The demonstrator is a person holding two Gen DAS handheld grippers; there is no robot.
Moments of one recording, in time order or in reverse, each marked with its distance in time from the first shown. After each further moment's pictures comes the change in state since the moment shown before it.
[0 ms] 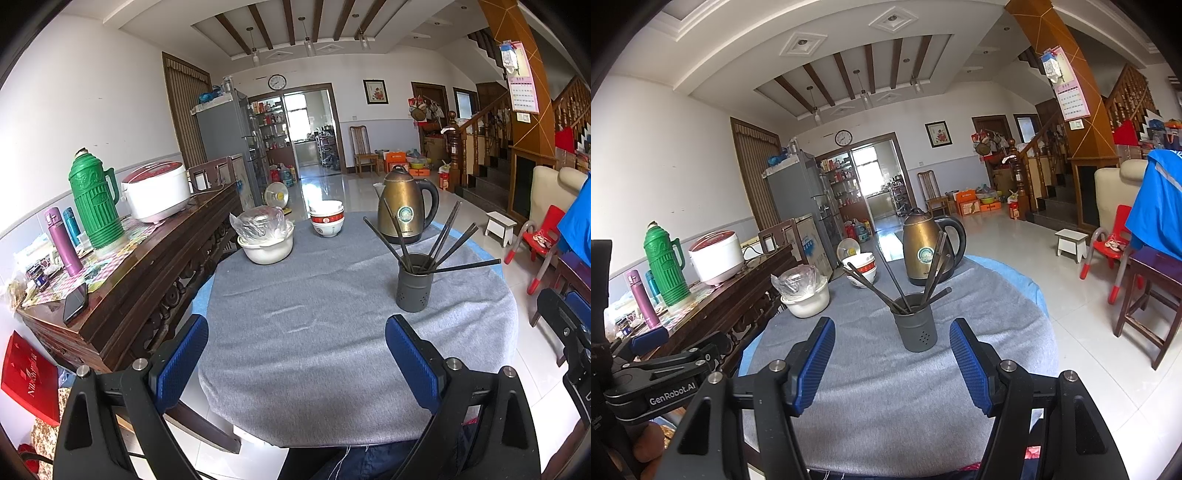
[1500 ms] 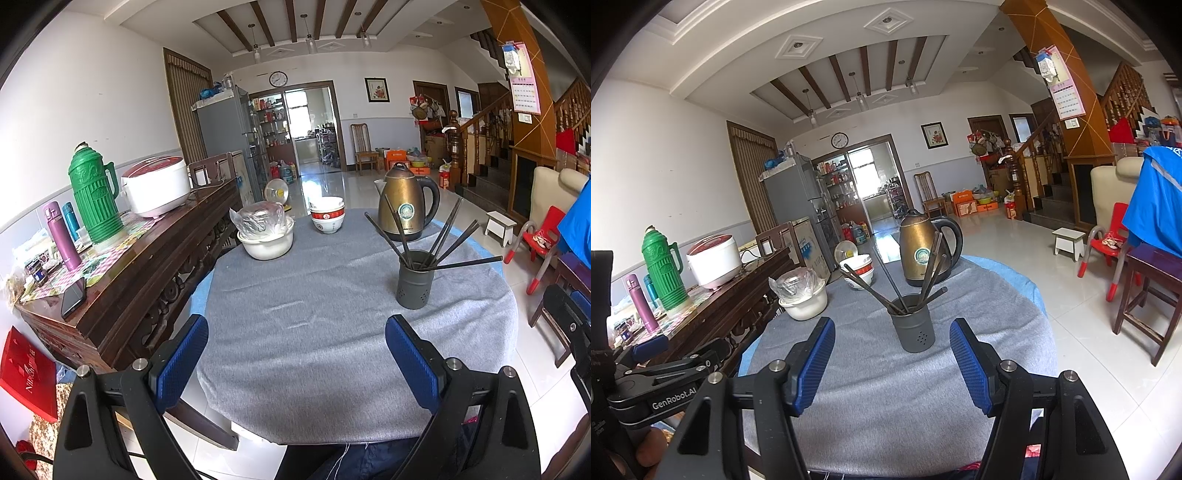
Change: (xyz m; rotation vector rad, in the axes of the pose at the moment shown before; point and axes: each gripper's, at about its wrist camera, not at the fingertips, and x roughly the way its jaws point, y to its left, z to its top) left arm 0.003 0.001 -0.003 -0.007 0.010 -0.002; right arm -0.007 -0.003 0.002 0.012 -0.008 -0.009
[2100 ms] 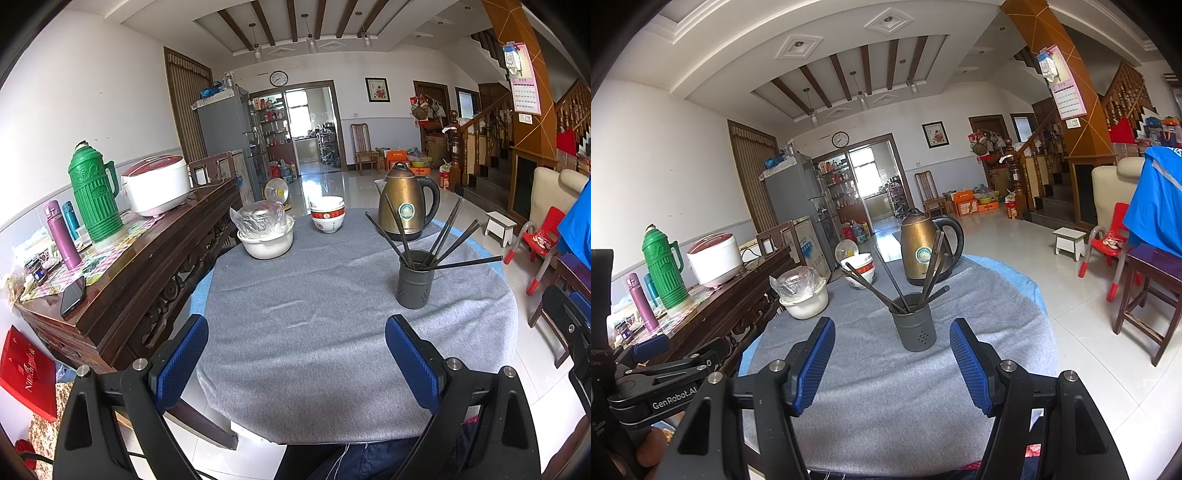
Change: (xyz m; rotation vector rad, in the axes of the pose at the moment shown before) left arm 0.001 0.000 -0.001 -0.002 0.002 0.000; right arm -0.001 0.001 -0.001 -0.001 0.001 0.001
